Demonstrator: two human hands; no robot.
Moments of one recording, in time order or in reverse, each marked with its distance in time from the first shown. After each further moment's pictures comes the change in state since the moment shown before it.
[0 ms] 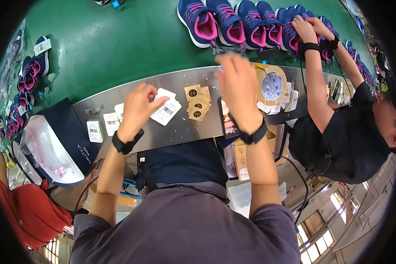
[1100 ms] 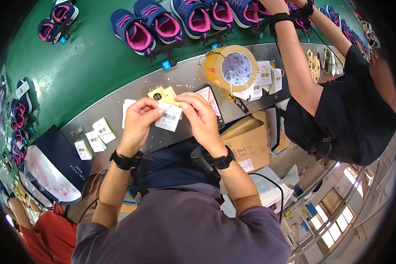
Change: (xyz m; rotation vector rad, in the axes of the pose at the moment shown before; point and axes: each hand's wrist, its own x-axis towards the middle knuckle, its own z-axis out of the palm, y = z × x) left_hand 0.008 0.071 0.058 -1.201 -0.296 -0.390; right_hand -0.088 -0.013 0.004 1.185 0.097 0.647
